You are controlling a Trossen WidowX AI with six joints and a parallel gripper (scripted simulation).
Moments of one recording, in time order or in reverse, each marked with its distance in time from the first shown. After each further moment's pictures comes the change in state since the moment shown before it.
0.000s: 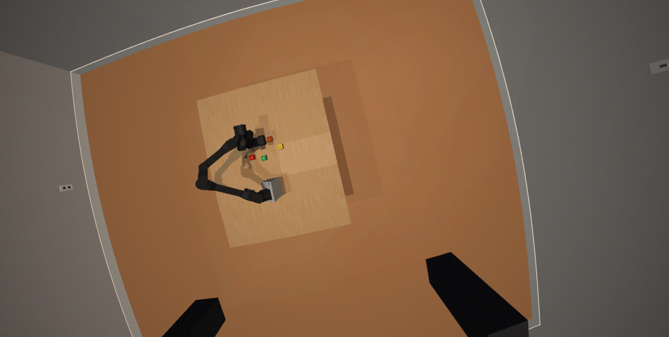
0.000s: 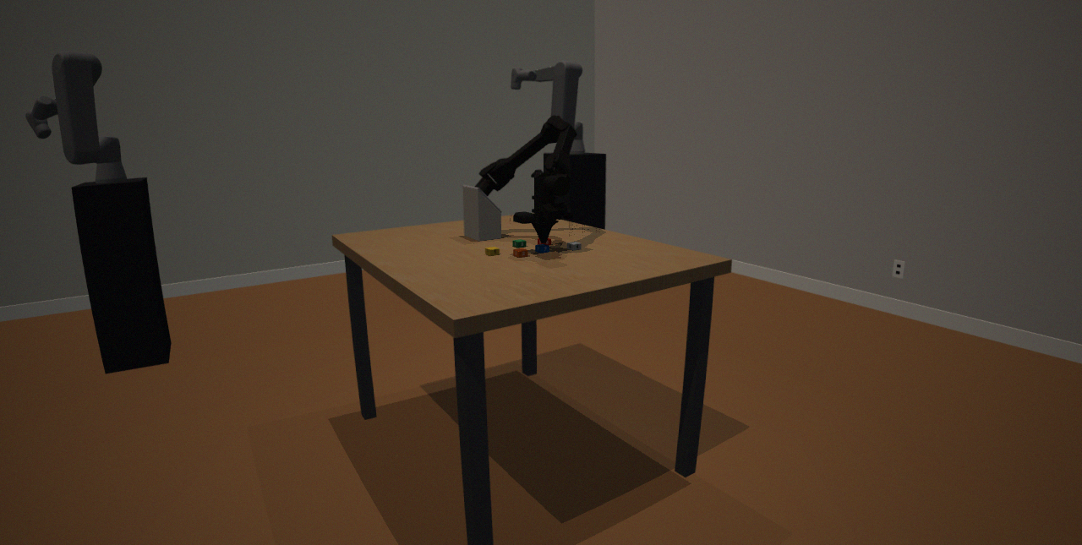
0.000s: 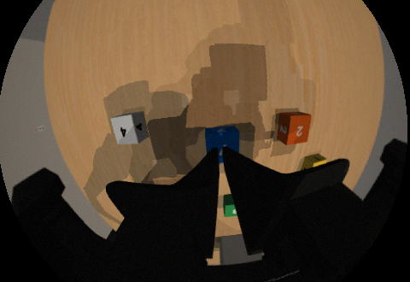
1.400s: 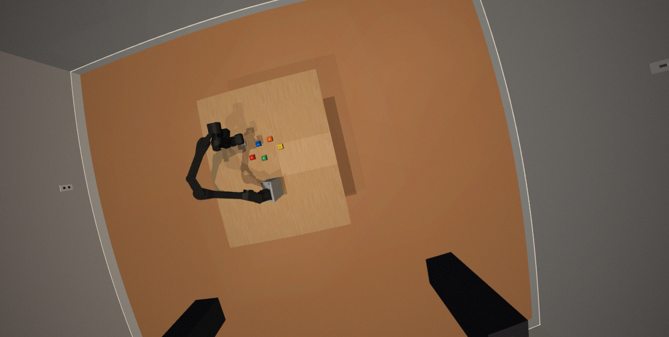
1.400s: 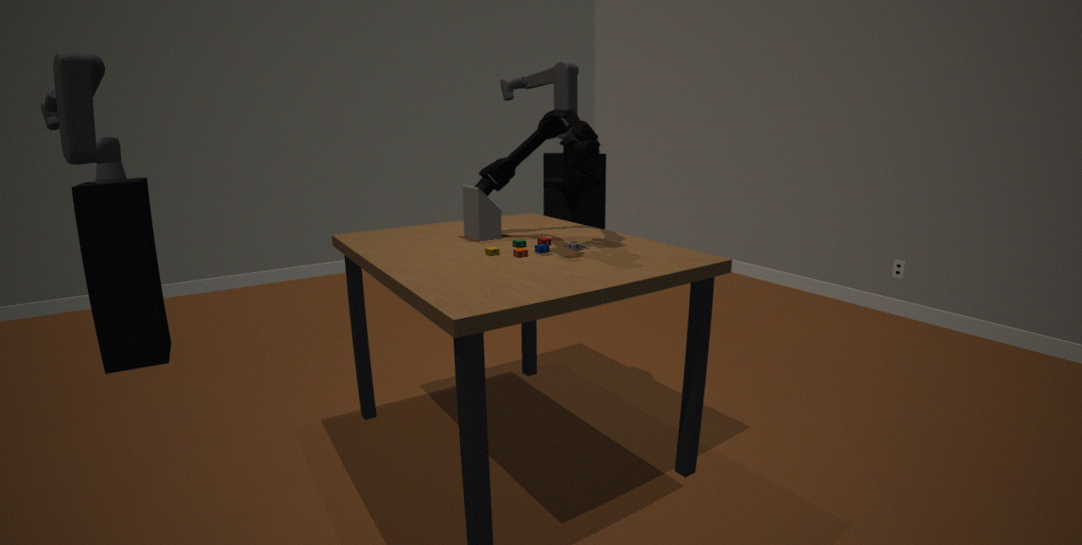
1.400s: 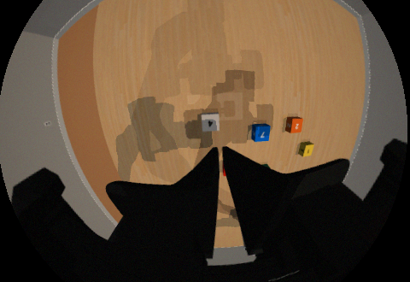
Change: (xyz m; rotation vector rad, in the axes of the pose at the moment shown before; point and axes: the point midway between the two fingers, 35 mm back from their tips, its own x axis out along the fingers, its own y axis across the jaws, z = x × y) arm -0.098 0.092 0.024 -0.021 0.001 0.004
